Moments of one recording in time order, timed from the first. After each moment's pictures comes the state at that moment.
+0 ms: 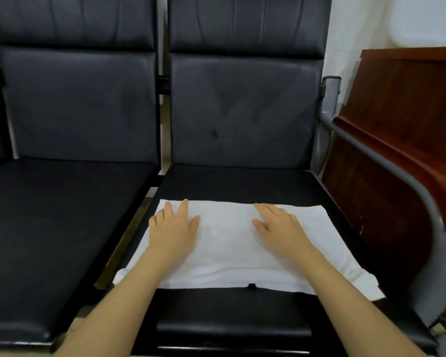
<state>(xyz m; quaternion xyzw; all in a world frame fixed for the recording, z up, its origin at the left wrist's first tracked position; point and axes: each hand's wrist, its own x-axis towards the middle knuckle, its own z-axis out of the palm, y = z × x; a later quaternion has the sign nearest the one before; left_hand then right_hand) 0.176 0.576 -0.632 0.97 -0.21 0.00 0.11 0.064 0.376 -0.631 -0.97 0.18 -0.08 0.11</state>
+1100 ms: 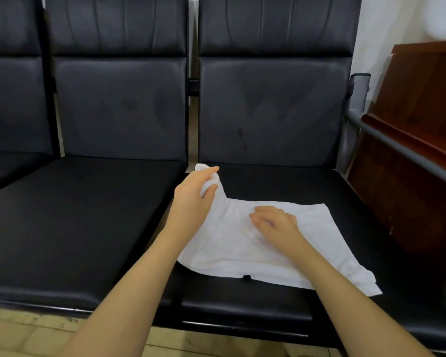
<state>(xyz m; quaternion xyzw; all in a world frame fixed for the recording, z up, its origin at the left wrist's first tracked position) 0.167 0.614 -0.584 0.79 -0.34 0.19 0.48 0.081 0.430 -0.645 -0.93 0.12 -0.15 0.32</state>
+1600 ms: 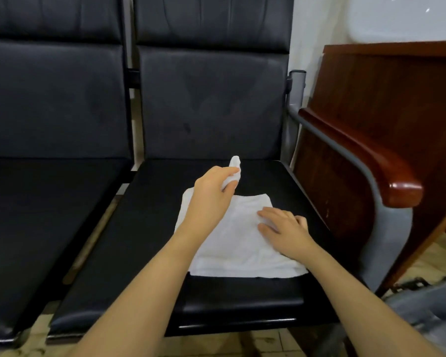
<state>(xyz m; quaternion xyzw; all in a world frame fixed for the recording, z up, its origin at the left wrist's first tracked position) 0.106 0.497 -0.581 0.74 -0.40 0.11 0.53 -0.005 0.346 -0.638 -0.95 0.24 -0.04 0.18</state>
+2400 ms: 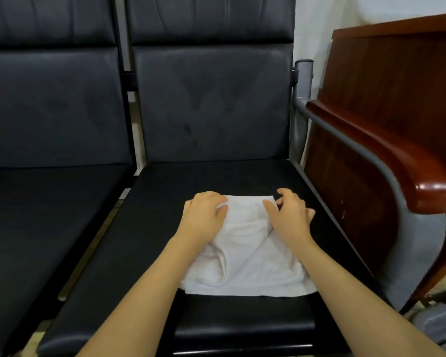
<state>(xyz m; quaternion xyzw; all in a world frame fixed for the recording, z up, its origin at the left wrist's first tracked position) 0.139 0.485 -0.616 0.89 -0.38 0.01 0.23 0.045 0.327 -0.637 -0.85 0.40 -0.23 0.26</state>
